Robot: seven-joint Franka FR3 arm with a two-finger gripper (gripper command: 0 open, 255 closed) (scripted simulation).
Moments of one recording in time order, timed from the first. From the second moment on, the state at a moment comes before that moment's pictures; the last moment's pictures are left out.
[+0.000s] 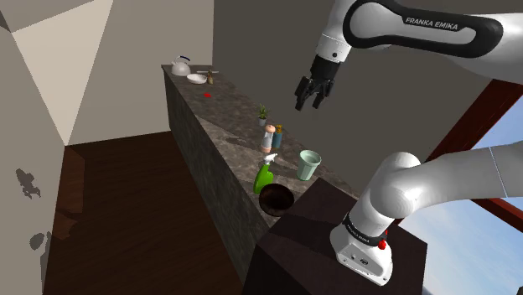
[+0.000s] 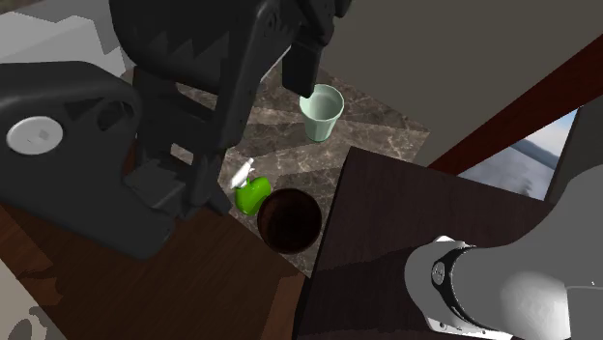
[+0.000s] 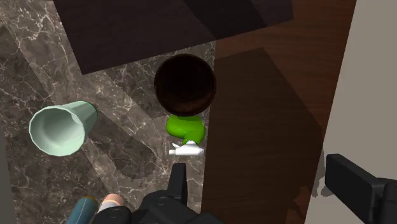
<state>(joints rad) 0.02 -0.78 -0.06 -2.42 0.03 1.71 0.16</state>
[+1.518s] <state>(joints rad) -0.14 -0.30 -0.21 -2.63 -0.20 2.32 0.09</state>
